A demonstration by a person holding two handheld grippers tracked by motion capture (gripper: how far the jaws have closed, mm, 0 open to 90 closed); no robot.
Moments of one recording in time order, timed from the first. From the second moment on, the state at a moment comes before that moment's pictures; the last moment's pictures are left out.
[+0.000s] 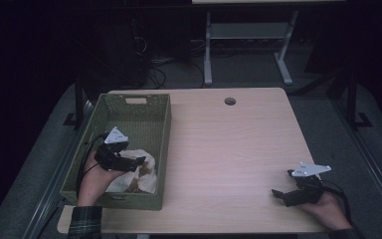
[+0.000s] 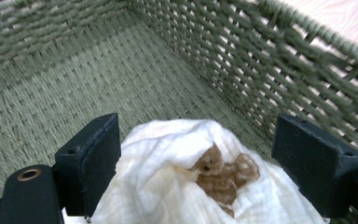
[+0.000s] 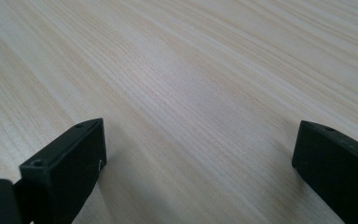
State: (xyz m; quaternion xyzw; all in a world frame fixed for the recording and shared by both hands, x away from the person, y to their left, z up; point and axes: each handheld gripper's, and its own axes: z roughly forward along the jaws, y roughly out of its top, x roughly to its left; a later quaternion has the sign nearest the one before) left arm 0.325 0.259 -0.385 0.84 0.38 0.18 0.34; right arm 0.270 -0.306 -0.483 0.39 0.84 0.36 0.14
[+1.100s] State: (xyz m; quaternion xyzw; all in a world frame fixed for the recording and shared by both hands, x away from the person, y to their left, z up) left arm 0.342 0.253 -0.412 0.86 0.46 0.13 0.20; right arm 0.270 -0.306 -0.483 0.39 0.84 0.36 0.14
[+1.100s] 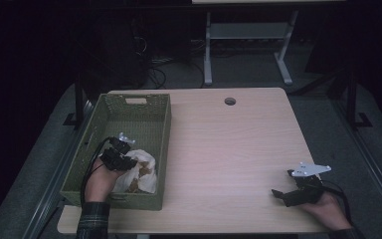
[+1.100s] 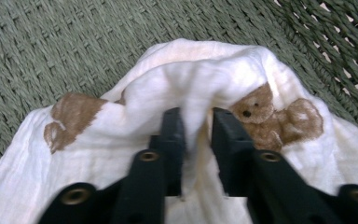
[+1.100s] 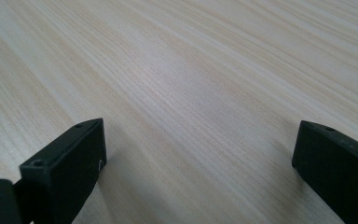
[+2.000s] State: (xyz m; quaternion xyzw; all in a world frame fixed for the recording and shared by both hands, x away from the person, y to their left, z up) left arm 0.323 0.282 -0.360 0.76 0.45 0.16 0.44; right arm 0.270 -0.306 -0.483 0.39 0.84 0.36 0.14
